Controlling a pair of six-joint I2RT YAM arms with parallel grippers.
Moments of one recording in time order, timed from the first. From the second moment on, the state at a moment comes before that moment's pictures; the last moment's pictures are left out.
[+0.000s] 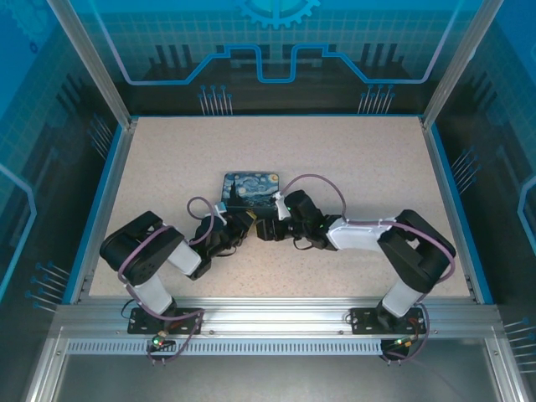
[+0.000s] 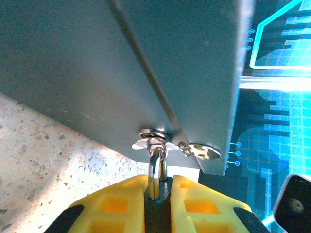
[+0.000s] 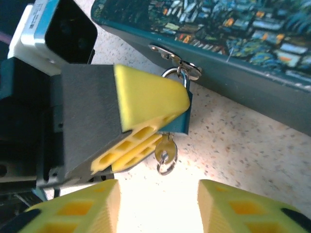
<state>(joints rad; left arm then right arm) -0.55 1.70 0.26 1.12 0.10 -1.46 0.78 1.64 0.77 0.19 -0.32 0.55</state>
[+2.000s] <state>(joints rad) -0.49 1.64 0.31 0.92 0.28 -1.71 1.09 1.73 0.76 0.35 0.49 -0.89</state>
